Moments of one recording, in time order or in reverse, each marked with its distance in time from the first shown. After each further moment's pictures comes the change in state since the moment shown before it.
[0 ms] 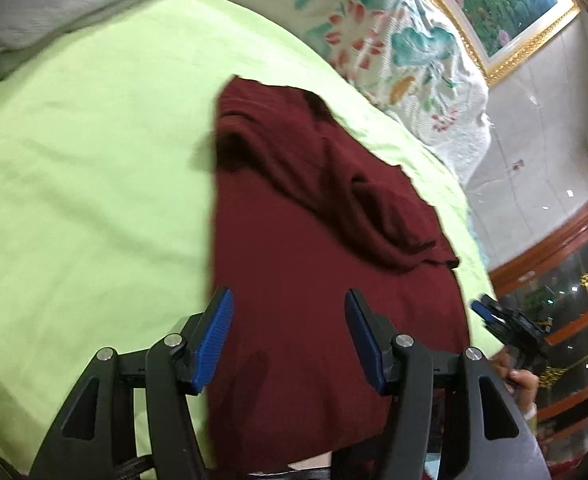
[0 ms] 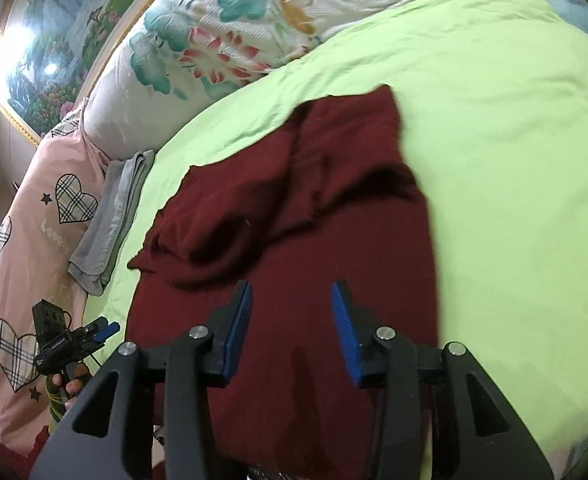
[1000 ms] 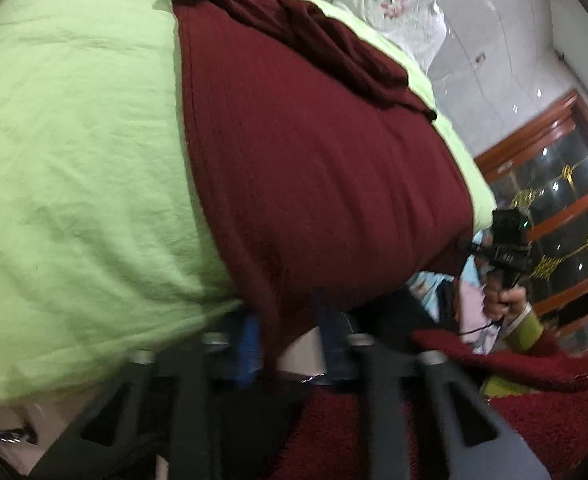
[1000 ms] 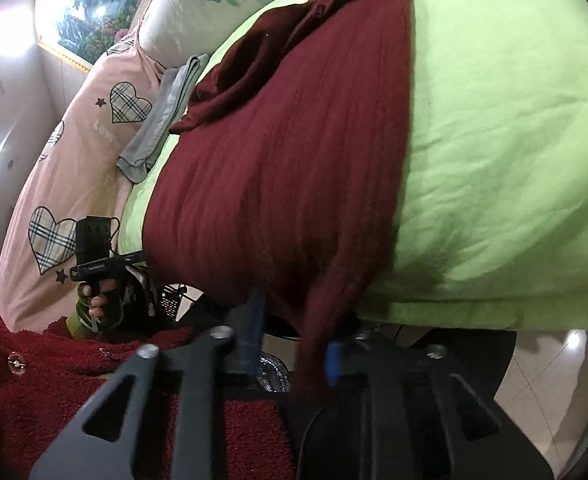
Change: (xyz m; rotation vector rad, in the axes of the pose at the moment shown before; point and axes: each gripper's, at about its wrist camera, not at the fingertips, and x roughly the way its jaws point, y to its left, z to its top) left arm 0.002 0.020 -0.110 0.227 0.316 -0.109; right arm 0.007 -0.046 -0.121 -0.101 0.249 0.250
